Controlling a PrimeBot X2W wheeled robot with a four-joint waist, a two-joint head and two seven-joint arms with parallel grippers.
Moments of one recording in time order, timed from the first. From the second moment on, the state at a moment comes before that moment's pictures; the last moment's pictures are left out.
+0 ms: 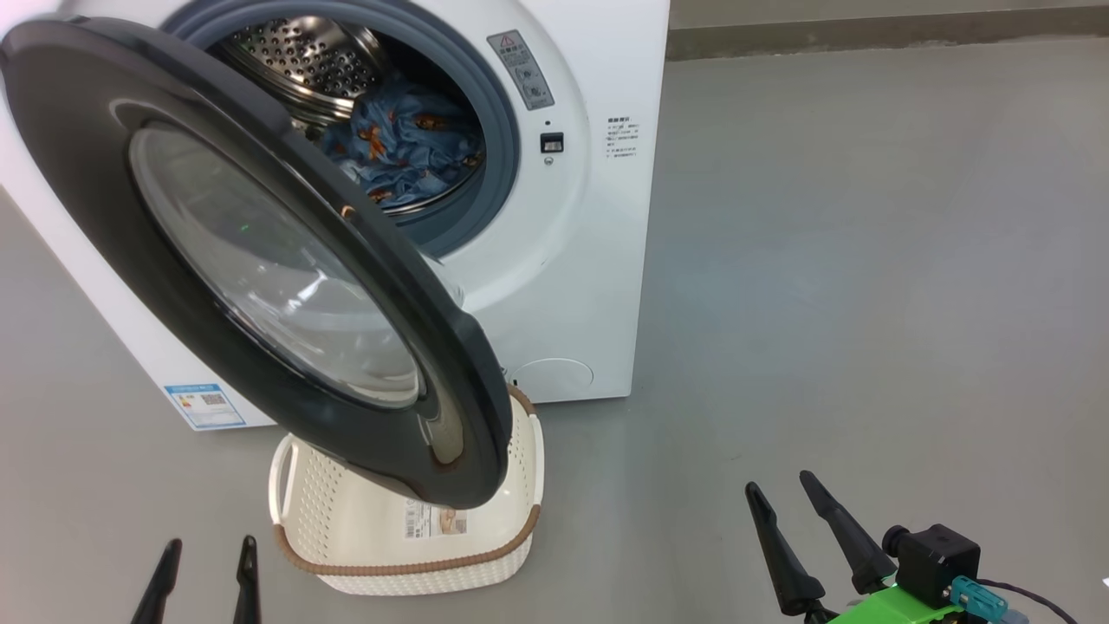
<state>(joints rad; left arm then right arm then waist) 0.14 0.07 0.07 0.08 -0.10 -0.13 -0.25 -0.02 -0.10 0.18 0.24 0.37 0.13 -0.25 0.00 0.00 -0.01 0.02</state>
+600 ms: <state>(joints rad) 0.14 0.05 0.08 0.10 -0.10 -0.13 -0.25 -0.02 -0.10 0.18 0.23 0.36 0.13 -0.25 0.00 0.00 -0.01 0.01</state>
